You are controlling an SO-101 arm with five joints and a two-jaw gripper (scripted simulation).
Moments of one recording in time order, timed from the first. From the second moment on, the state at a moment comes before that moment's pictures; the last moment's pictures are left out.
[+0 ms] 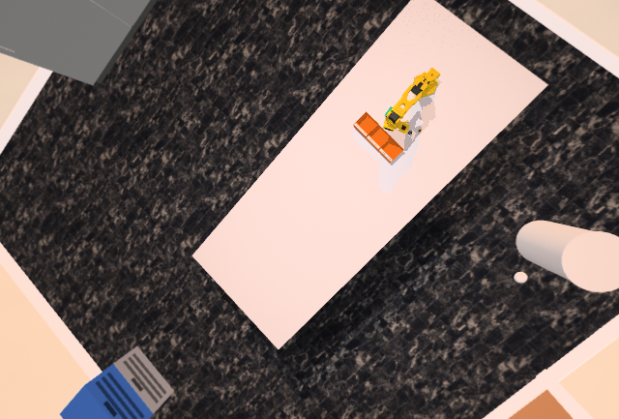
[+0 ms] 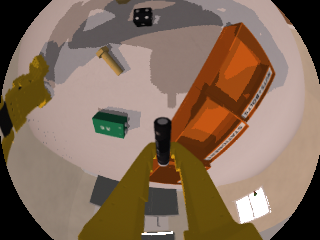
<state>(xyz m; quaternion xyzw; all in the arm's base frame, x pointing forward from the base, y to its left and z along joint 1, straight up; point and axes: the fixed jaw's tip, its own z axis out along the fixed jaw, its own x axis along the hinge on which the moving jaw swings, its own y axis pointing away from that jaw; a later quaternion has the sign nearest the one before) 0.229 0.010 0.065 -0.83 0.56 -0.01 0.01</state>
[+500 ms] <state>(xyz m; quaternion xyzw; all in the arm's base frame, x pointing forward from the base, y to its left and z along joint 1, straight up) 0.233 0.002 0.068 -0.85 0.52 -0.02 0.01</state>
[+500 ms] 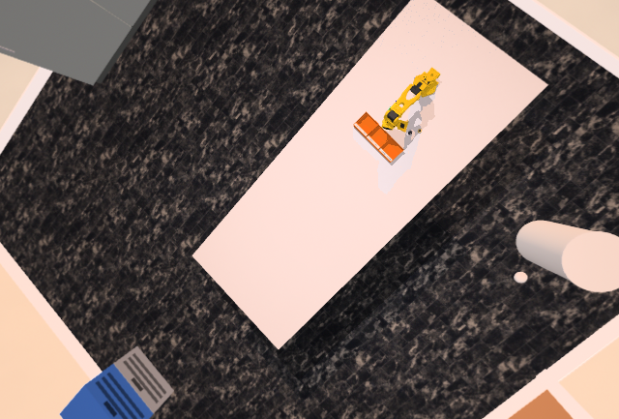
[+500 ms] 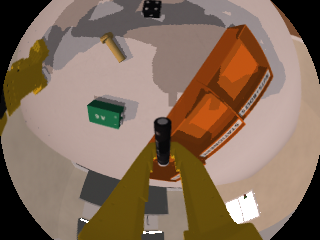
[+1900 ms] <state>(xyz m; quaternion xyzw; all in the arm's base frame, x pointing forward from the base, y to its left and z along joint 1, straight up) 0.255 -0.039 0.079 -0.94 0.33 -0.07 0.02</state>
